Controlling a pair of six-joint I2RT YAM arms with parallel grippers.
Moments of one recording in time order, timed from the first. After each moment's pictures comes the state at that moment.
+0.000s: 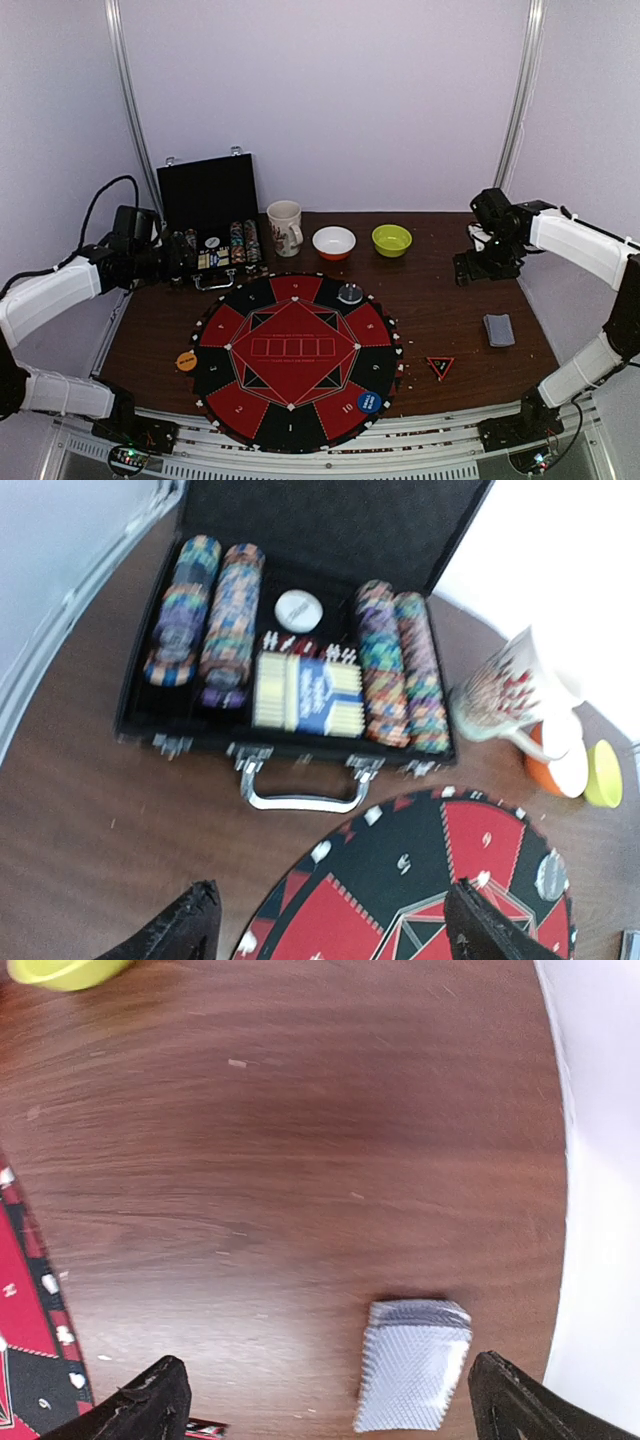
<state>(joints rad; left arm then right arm) -0.28 1.15 0.81 -0.33 -0.11 -0.62 0.30 1.44 1.17 -0.92 0.19 0.20</state>
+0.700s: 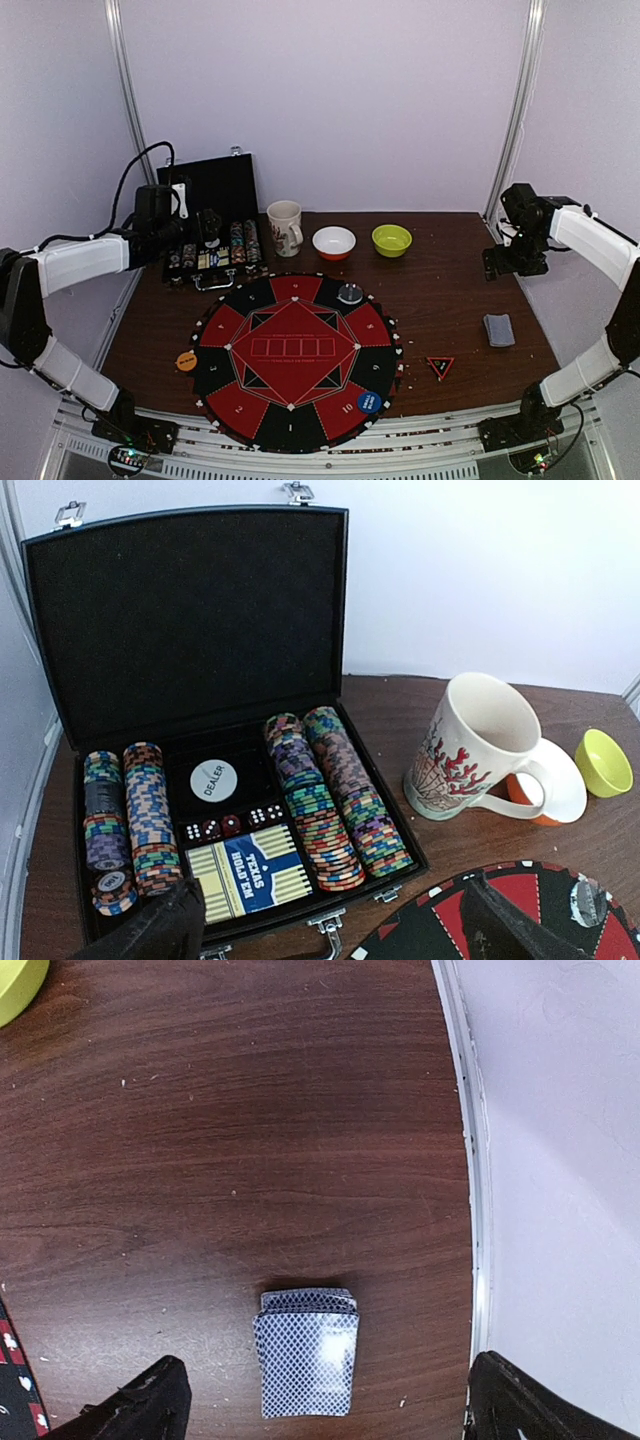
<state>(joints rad) -0.28 1.44 0.96 0.06 -0.04 -0.24 0.08 1.40 1.19 -1.00 0.24 0.12</state>
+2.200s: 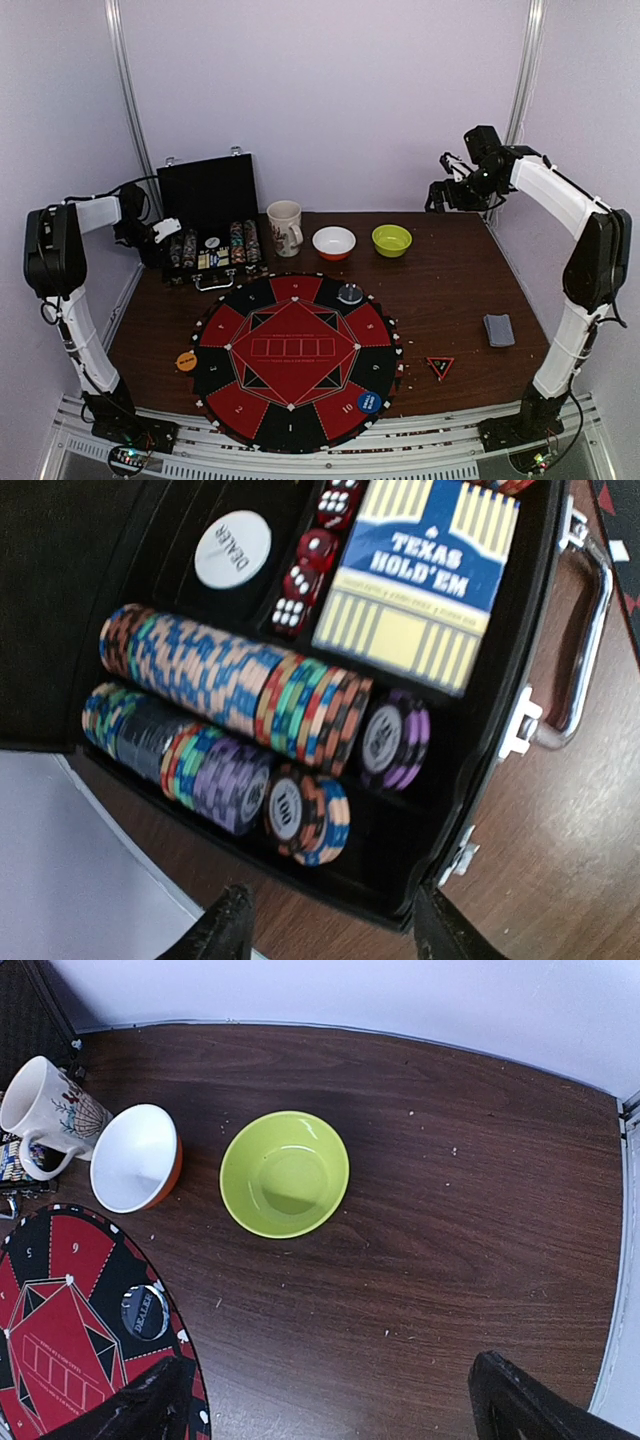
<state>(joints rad) 0.11 1.92 1.47 -0.70 0.23 1.10 0.20 1.81 1.80 -0.89 -0.13 0.03</state>
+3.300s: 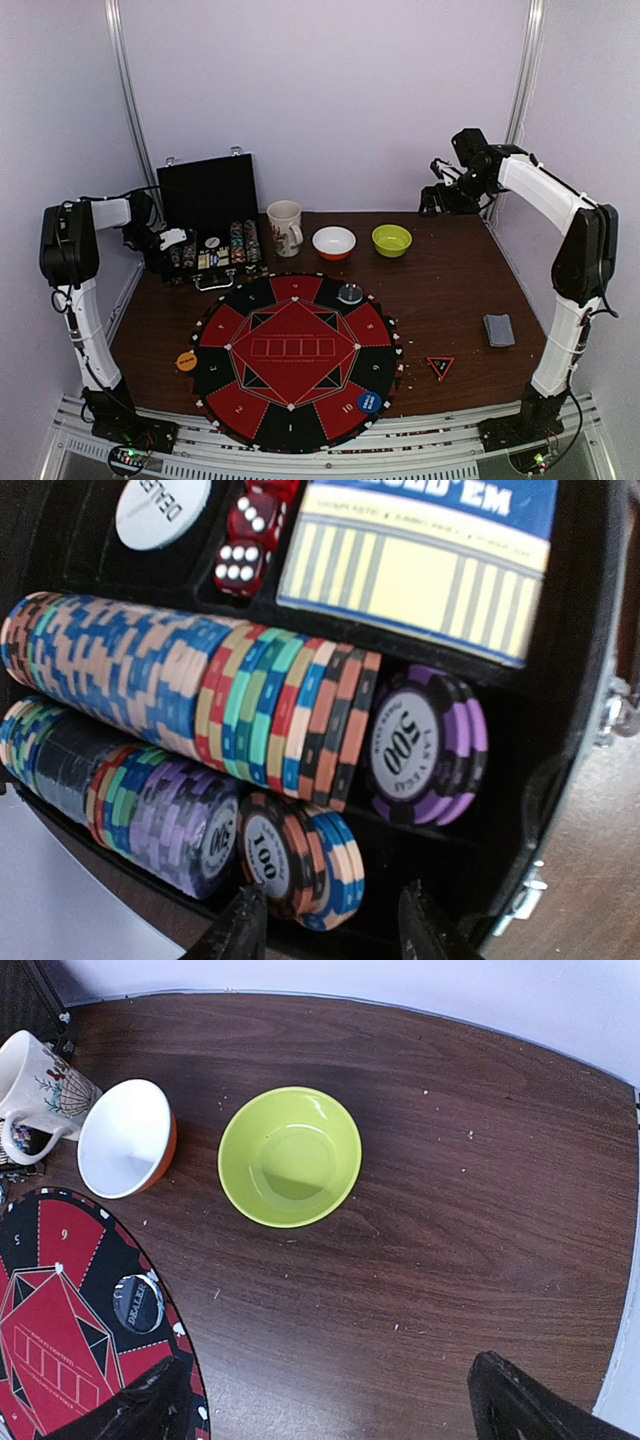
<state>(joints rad) 0.13 2.09 1.59 -0.77 0.19 1.20 0.24 1.89 1.87 -0.95 -0.10 0.03</state>
